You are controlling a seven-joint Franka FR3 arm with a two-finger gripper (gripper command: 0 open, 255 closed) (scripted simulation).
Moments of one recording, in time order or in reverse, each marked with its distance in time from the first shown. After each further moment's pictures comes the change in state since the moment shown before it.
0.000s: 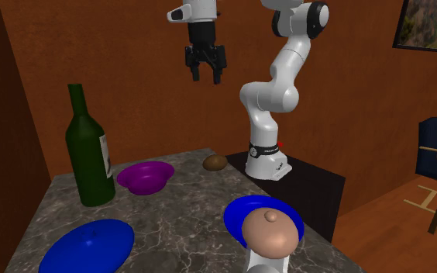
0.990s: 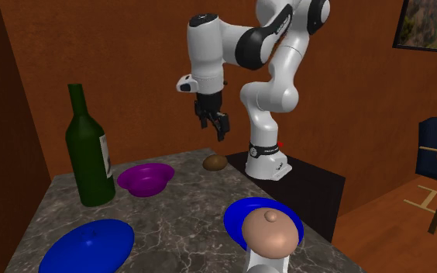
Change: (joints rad) arm -0.028 0.127 0.166 -0.348 -0.045 0.343 0.283
